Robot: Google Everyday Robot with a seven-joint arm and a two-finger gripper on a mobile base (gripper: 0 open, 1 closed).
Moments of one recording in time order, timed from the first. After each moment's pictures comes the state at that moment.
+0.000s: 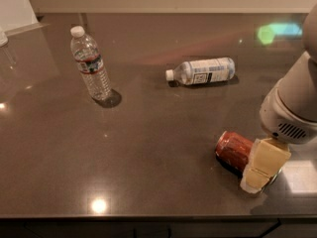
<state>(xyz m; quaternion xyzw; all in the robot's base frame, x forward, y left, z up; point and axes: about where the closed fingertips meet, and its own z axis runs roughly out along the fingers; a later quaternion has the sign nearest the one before) 0.383 -0.201 0.874 -0.51 0.85 -0.02 0.10</state>
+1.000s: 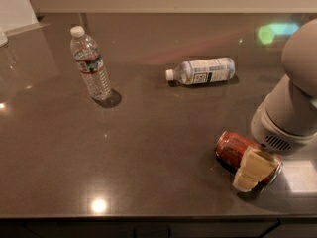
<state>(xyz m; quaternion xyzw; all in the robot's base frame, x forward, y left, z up) 0.381 -0.198 0.844 -0.50 0.86 -0.03 0.09</state>
